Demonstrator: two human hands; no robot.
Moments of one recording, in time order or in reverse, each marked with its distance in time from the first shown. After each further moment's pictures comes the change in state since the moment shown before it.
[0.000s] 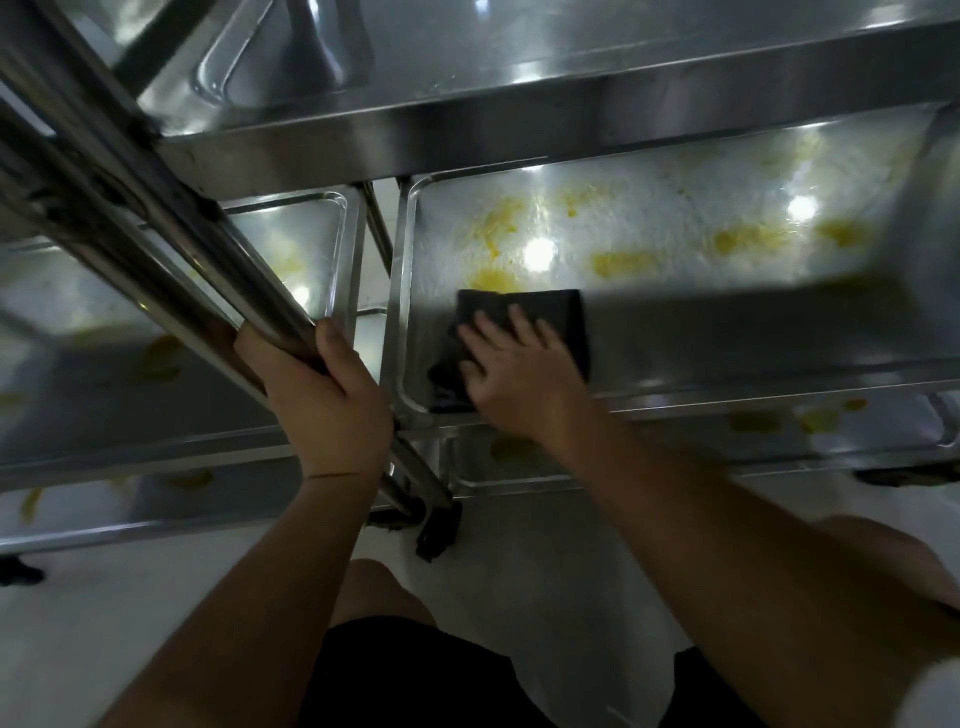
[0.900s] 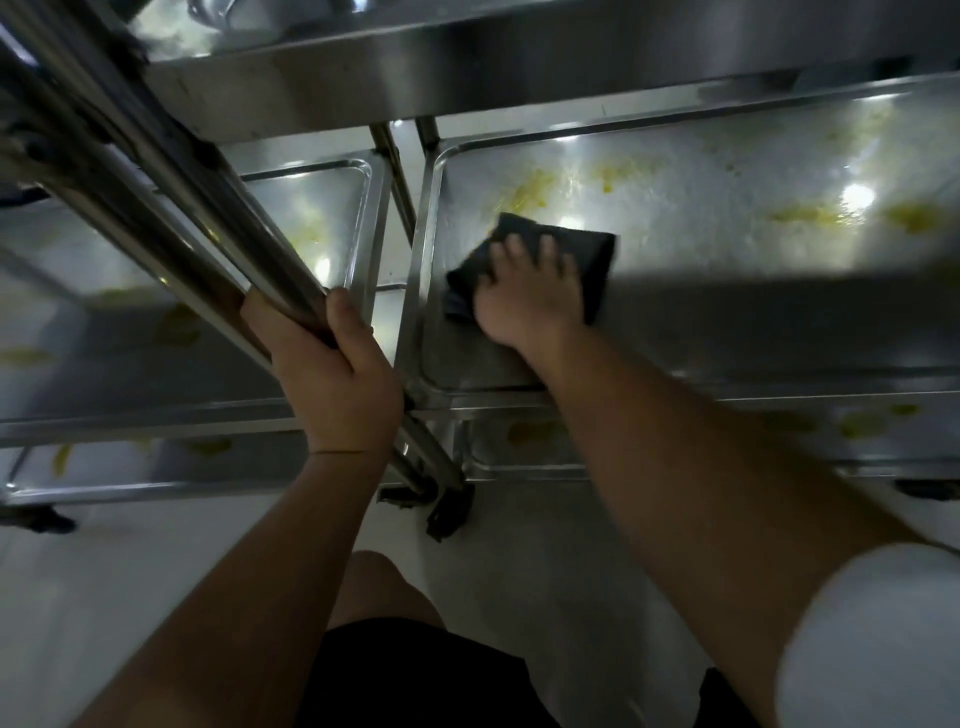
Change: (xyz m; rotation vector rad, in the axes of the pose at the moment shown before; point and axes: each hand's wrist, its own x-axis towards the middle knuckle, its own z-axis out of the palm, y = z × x) left_hand 0.002 -0.002 0.001 -0.004 0.012 -0.008; right_hand 0.076 -0.006 -0.015 0.045 0.012 0.184
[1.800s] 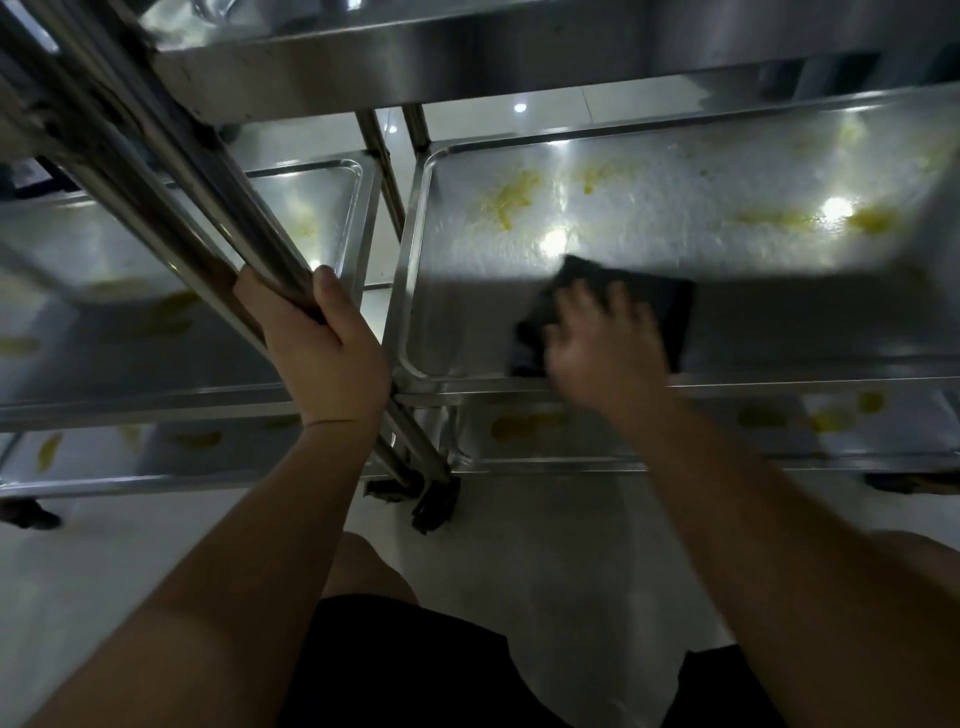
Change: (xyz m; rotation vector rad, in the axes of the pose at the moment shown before) left_hand -0.003 0.004 0.007 -0.009 0.051 -0.009; right_hand -0.094 0.085 -0.002 -0.051 0.053 0.060
